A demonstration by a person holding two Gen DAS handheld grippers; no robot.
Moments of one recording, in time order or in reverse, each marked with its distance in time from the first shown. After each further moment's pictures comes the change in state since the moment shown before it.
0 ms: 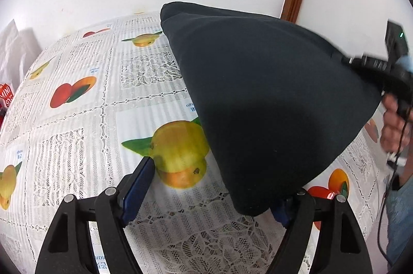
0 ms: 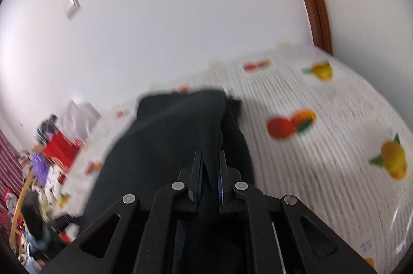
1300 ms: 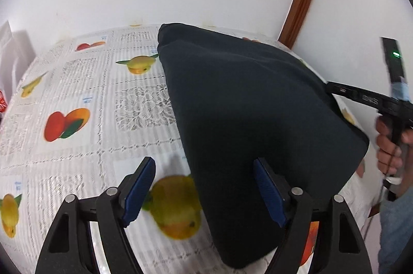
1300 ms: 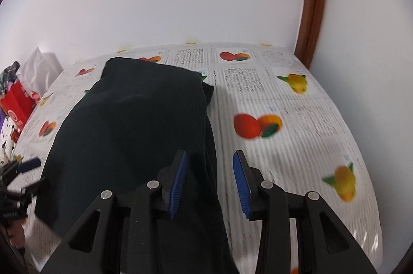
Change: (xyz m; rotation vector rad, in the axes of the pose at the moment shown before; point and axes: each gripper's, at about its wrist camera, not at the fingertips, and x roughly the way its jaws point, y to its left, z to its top) left arm 0.016 0.025 0.057 -0.065 -0.027 -0.083; right arm 0.016 0.032 0.041 -0.219 0.133 -0.268
